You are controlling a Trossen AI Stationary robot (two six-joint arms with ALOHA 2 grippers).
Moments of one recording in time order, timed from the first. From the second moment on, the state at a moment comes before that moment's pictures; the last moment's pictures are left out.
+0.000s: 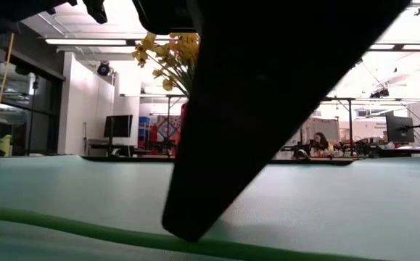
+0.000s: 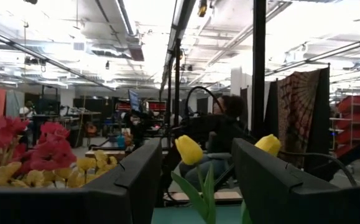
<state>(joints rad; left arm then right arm) -0.02 0.66 0.31 0.72 0.07 -0.04 0.54 2.31 1.78 -0.59 0.06 0.63</state>
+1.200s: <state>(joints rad) -0.02 0.66 0.31 0.70 0.07 -0.07 0.61 2.35 1.80 -0.70 0.29 0.62</state>
